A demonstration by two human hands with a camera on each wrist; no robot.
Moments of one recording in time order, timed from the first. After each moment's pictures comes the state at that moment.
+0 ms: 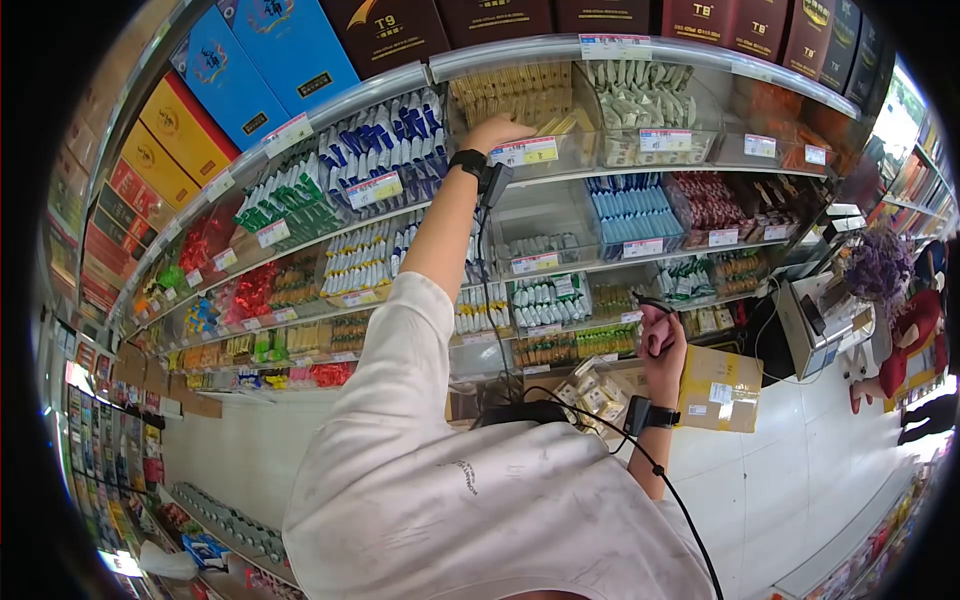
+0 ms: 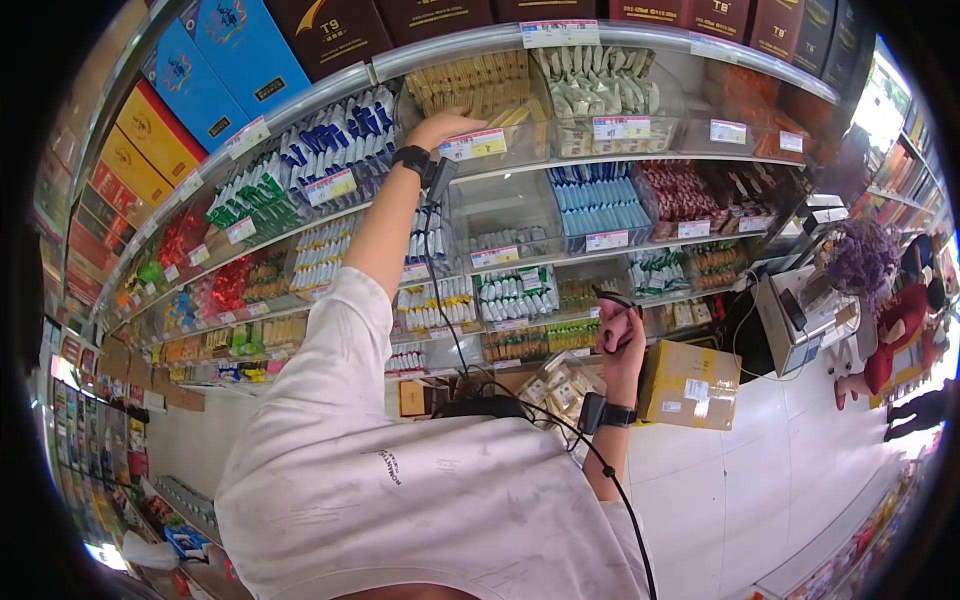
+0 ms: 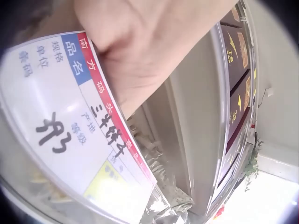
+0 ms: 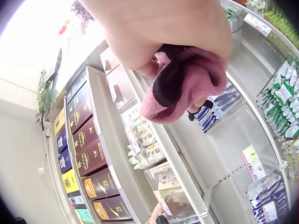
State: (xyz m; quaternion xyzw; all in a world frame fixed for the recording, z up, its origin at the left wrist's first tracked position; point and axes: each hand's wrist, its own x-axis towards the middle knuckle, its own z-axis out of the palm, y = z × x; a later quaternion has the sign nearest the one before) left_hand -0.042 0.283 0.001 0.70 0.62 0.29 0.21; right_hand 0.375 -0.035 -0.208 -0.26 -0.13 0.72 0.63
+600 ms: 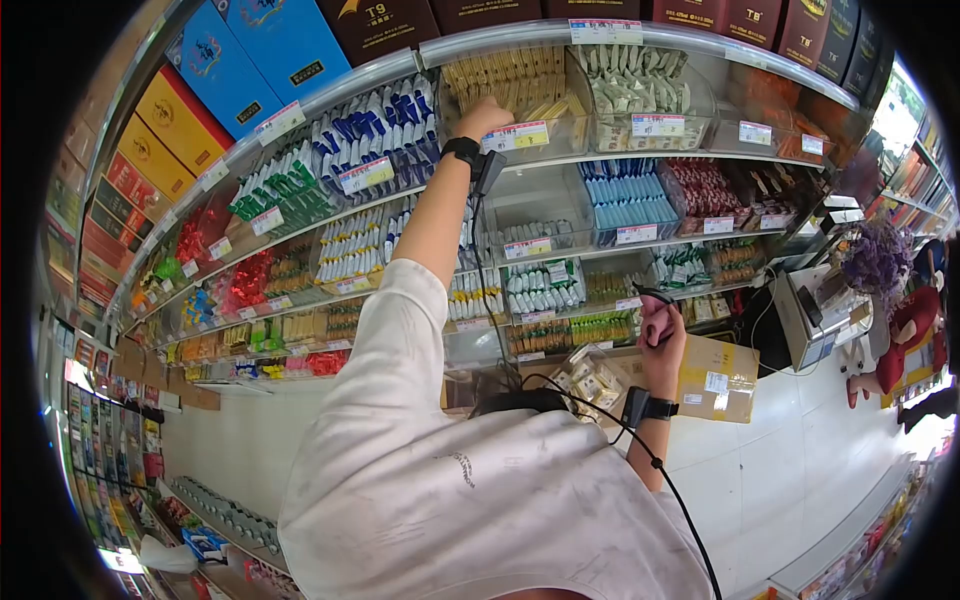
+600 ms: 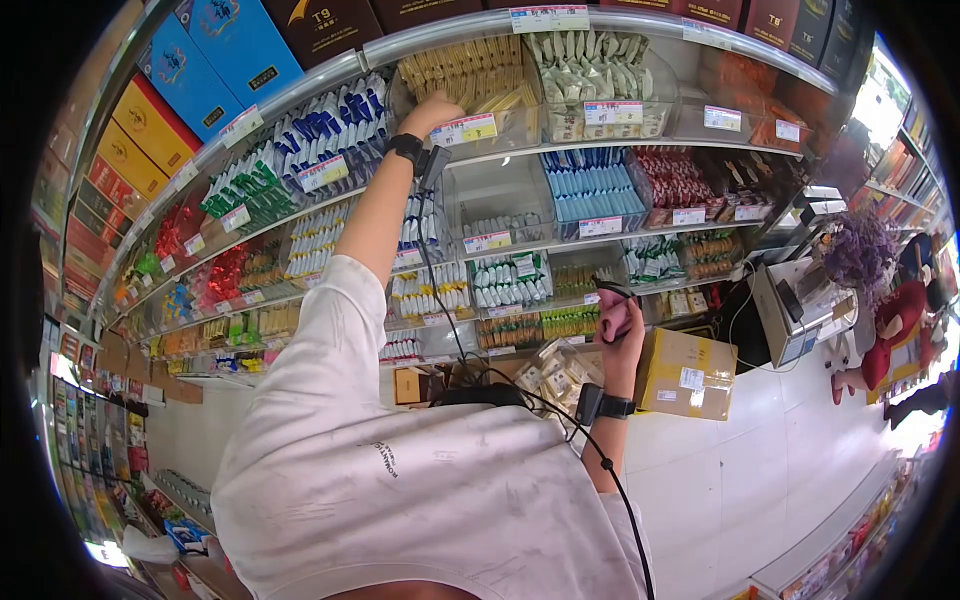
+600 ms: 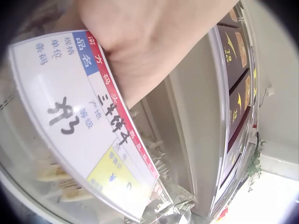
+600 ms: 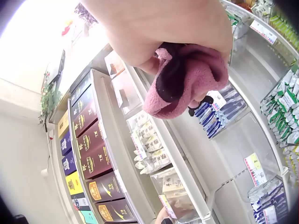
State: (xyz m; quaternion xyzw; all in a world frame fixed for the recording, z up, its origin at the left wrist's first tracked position) left_hand -0.022 0.249 0.031 0.65 0.71 0.26 0.11; right_hand 0.391 -0.041 -0.219 -0.30 -0.13 0.70 0.63
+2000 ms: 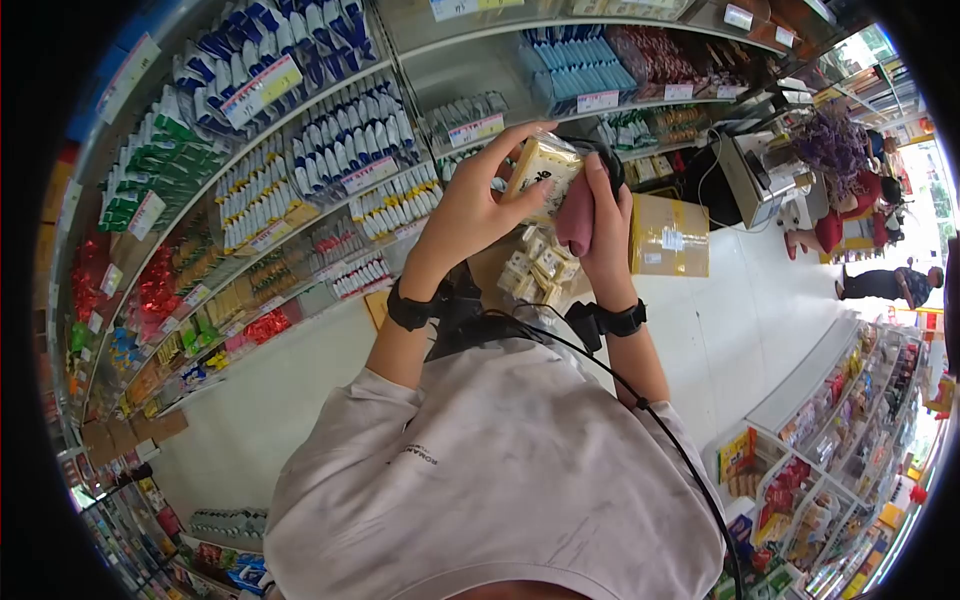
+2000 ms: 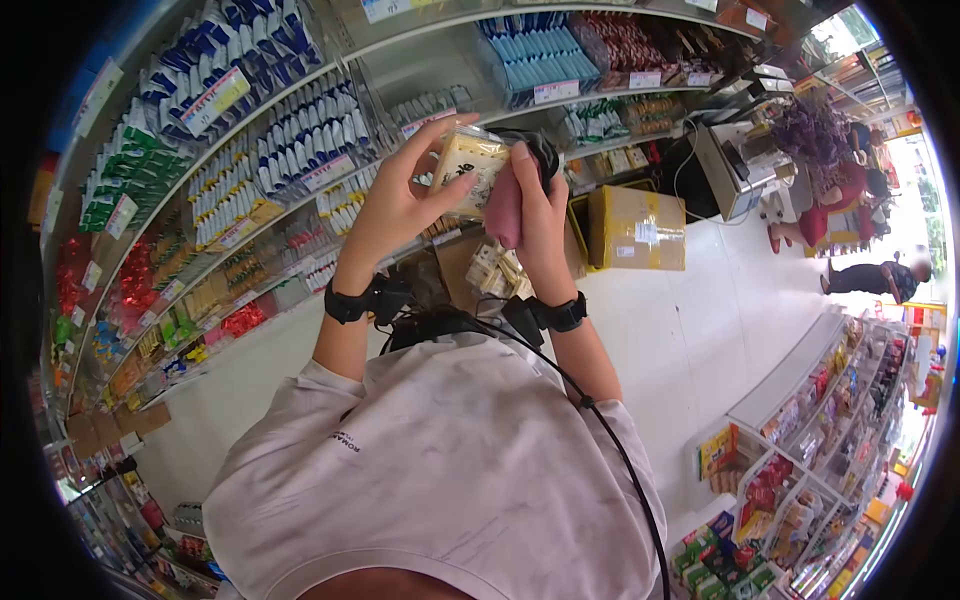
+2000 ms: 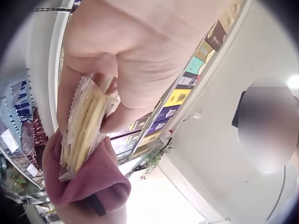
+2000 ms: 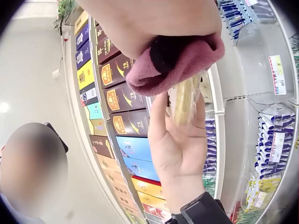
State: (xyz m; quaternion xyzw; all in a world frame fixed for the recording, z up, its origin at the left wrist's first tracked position) left_hand 0.034 -0.060 -0.025 0.71 0.34 0.44 0.44; right_hand 0.207 -0.088 -0.059 -0.46 -0.28 0.53 0.65
